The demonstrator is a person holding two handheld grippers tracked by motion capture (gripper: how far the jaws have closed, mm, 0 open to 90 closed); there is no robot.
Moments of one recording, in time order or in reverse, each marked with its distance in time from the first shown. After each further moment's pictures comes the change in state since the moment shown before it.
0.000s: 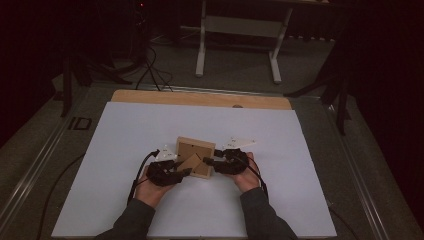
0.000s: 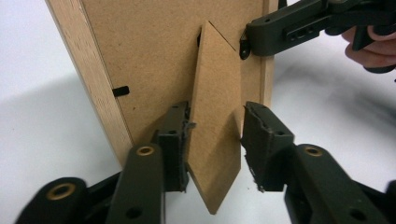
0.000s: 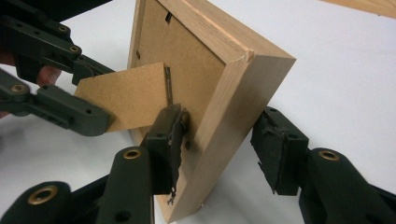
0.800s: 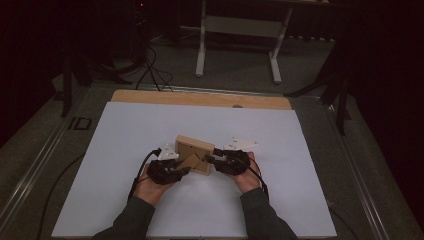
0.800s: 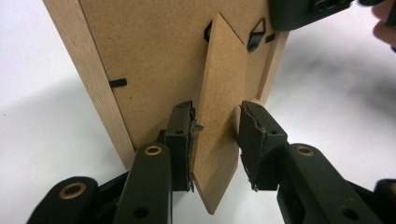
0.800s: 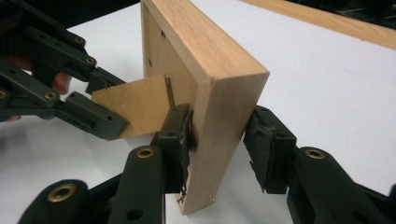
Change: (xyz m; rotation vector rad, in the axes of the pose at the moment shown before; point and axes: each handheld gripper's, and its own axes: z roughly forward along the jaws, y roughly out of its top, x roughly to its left) left arm 0.003 0.004 0.004 0.037 0.043 0.035; right arm 0.006 0.004 -0.008 -0.053 -0.026 -0.037
